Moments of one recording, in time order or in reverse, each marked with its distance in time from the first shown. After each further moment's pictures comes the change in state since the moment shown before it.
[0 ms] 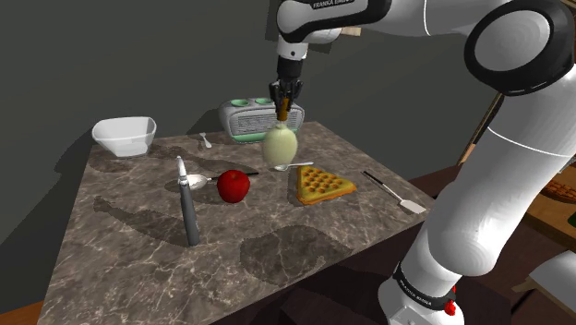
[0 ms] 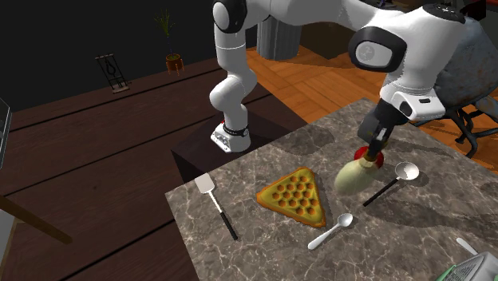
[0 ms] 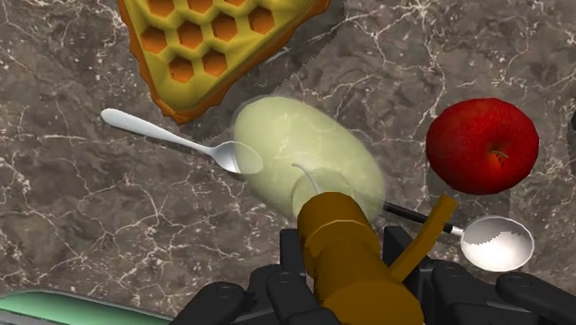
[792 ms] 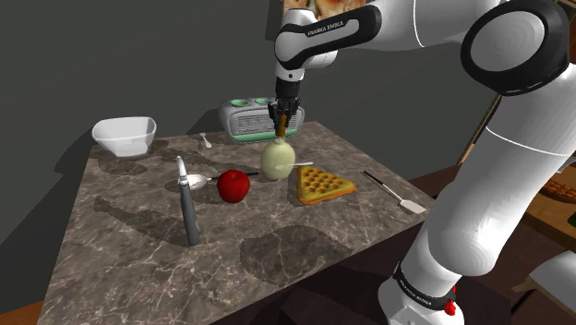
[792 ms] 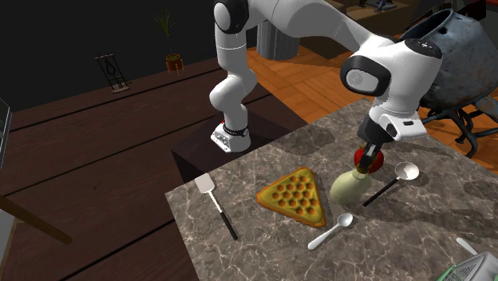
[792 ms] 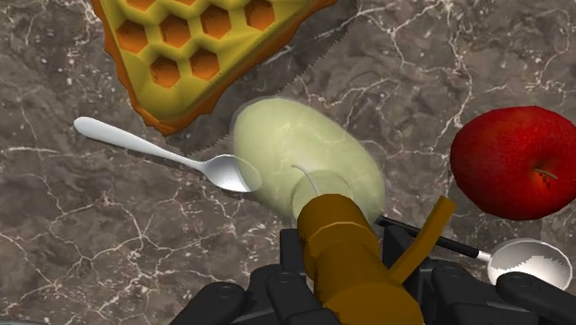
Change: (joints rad) arm -0.001 0.013 -0.001 -0.138 0.002 0.151 -0.002
